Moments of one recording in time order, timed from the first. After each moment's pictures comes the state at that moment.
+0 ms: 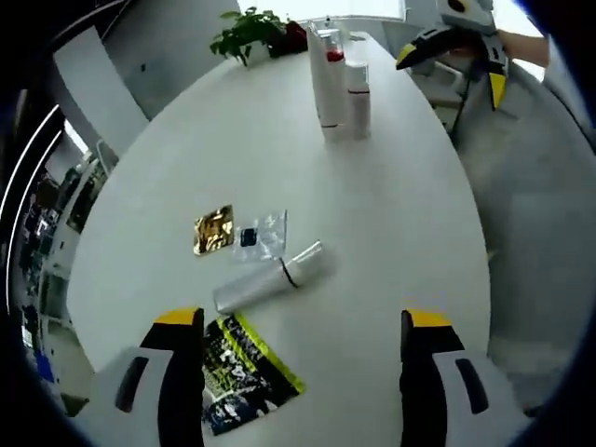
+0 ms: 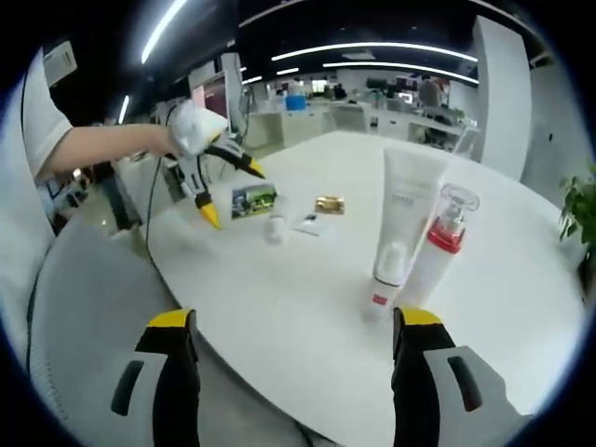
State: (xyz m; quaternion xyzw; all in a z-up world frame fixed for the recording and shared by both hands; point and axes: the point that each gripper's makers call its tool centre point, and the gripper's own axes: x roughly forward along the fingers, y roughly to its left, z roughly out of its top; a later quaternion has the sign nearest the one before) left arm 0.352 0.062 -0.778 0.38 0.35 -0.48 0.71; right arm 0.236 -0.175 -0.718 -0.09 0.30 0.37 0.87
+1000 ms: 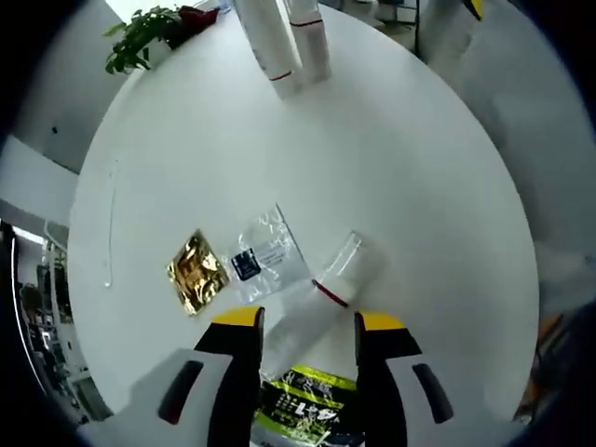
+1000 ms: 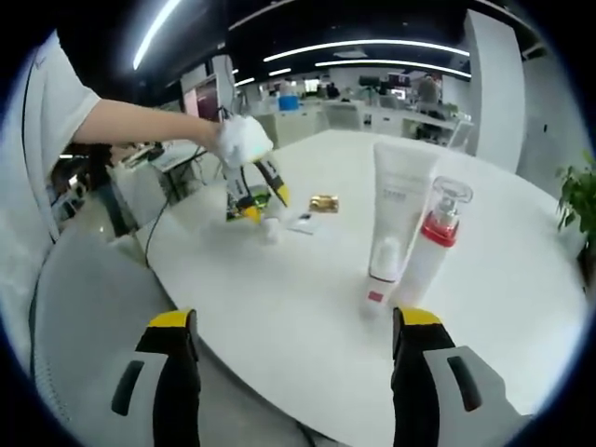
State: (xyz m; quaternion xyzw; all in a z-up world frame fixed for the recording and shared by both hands) left arm 0.395 0.032 -0.816 0.52 0.34 -0.56 0.55; right arm 0.240 -0.179 -0.721 -0.08 0.30 0.36 0.88
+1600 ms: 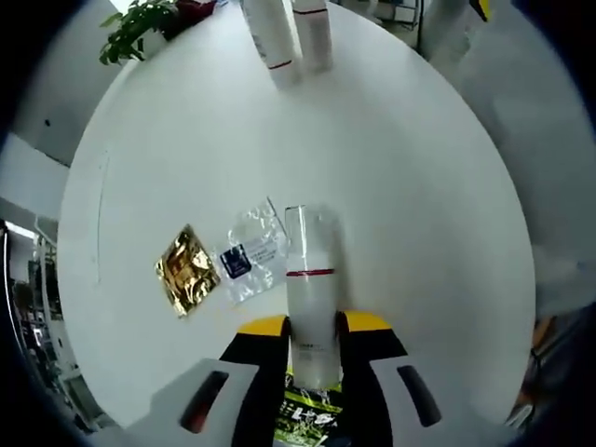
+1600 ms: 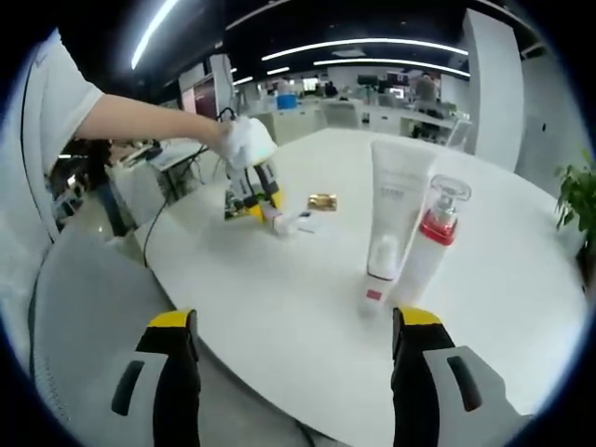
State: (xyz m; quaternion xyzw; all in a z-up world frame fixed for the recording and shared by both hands) left arm 0.395 0.033 -0.825 0.50 0.36 -0.56 0.55; right arm 0.240 -0.180 -0.723 -0.08 0.30 0.36 0.88
